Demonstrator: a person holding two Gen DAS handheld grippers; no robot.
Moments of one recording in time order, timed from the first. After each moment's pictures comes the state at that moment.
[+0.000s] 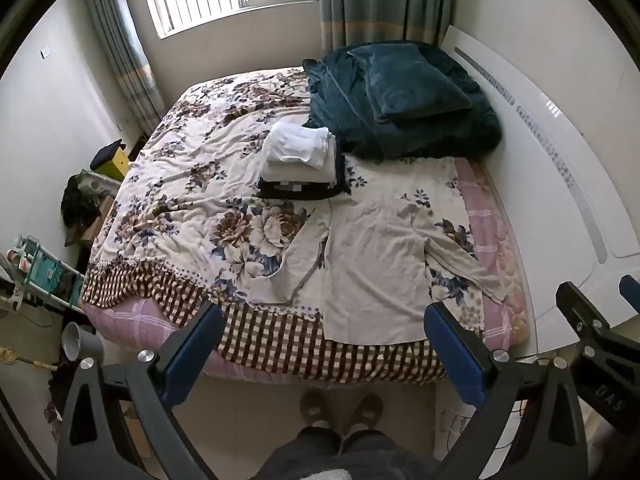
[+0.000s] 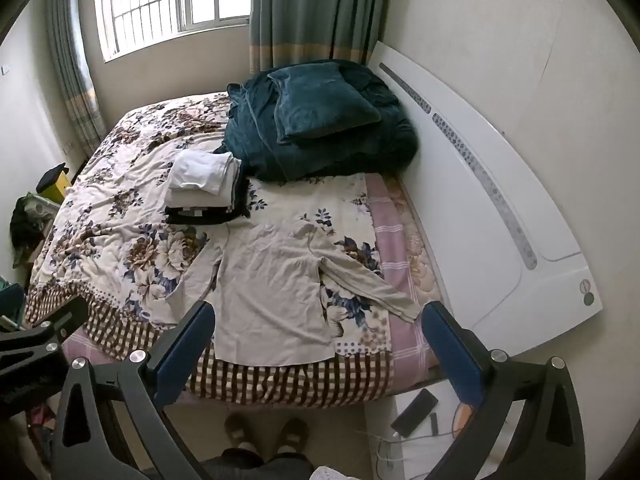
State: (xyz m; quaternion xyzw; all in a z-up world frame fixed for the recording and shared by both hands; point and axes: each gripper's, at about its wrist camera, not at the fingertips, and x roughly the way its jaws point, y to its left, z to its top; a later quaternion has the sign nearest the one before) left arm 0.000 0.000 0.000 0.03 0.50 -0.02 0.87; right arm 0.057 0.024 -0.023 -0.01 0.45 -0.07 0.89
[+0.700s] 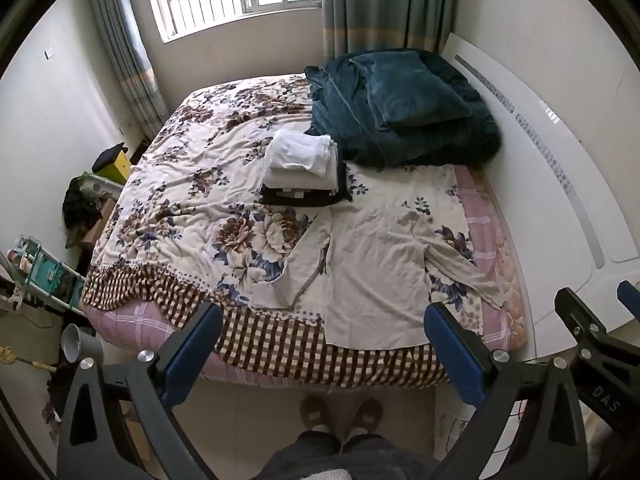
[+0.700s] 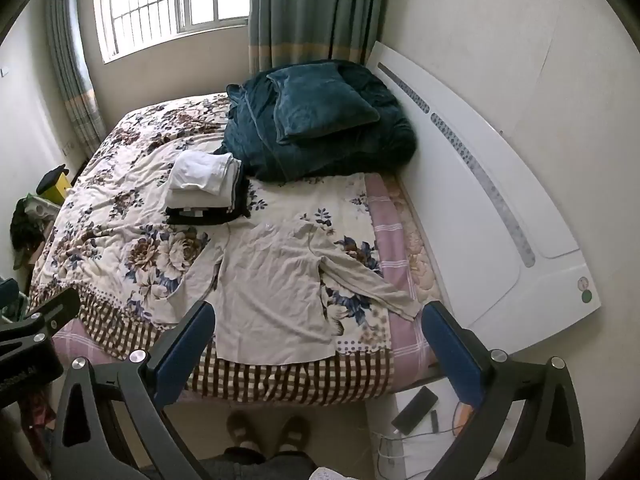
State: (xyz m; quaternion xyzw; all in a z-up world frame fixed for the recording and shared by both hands) left arm 0.005 -0.006 0.015 0.03 0.50 -0.02 0.87; right arm 0.054 0.027 -0.020 -0.01 0.45 -0.07 0.89
